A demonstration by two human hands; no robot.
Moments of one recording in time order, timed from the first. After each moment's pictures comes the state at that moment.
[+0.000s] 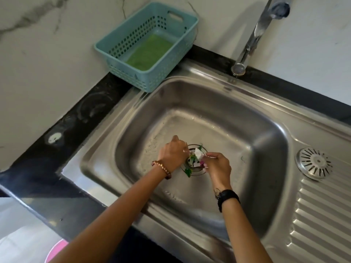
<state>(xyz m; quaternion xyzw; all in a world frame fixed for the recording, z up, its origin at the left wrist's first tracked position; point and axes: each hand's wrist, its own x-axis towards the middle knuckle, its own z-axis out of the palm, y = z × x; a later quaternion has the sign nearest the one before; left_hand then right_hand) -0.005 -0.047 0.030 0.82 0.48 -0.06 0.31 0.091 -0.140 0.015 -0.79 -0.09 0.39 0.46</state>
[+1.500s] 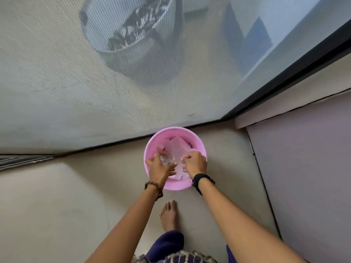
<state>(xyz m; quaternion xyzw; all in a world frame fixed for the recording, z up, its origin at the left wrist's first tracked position) -0.600 -0.300 -0.408 0.08 0.79 0.32 0.51 -0.516 -0.236 -0.408 -0.70 -0.48 0.53 -0.01</state>
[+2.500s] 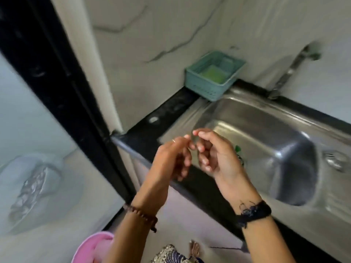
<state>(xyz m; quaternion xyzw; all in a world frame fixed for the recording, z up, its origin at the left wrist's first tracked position) -0.275 -0.167 0.173 0.45 0.40 0.36 0.71 -0.159 -0.194 0.195 -0.51 -0.29 0.57 0.57</state>
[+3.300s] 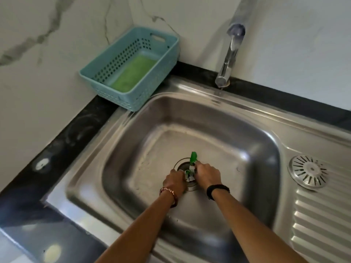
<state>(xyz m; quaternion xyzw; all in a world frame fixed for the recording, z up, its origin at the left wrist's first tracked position) 0.019 -0.075 -0.031 0.75 0.54 -0.18 0.34 0.127 -0.114 -0.042 -0.83 -0.51 0.24 0.02</state>
